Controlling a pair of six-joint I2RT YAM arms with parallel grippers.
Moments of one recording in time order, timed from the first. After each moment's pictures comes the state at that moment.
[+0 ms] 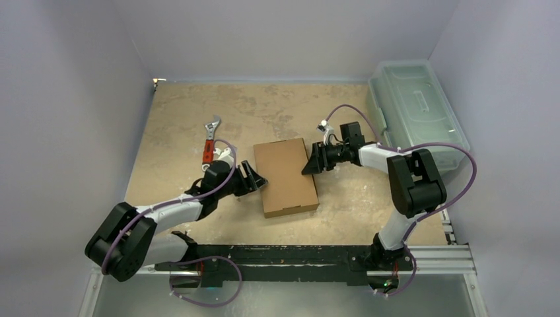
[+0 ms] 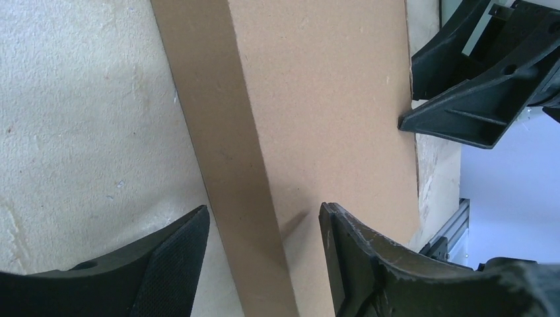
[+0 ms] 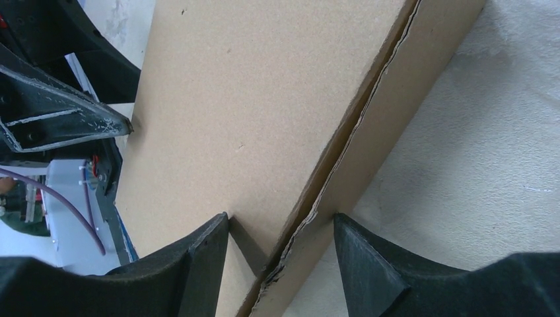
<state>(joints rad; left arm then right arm) -0.54 1.23 0.34 0.37 0.17 -0.86 0.26 1.74 0.90 -0.09 -0.86 0.10</state>
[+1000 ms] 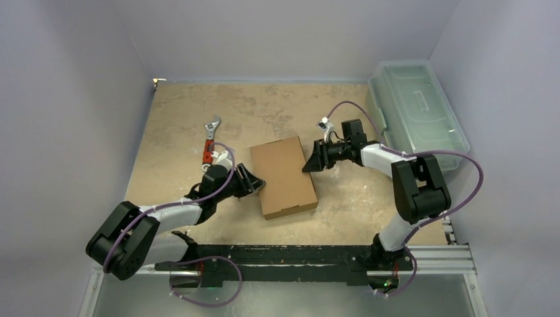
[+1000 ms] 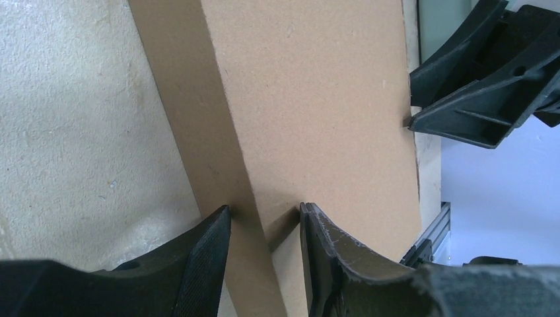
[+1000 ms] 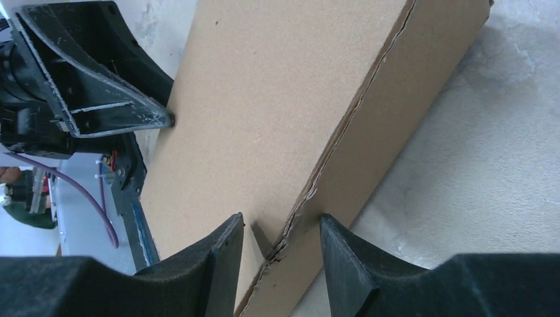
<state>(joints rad) -0.54 1.24 0.27 0.51 0.19 -0.91 0.26 1.70 0.90 -0.11 -0.91 0.11</state>
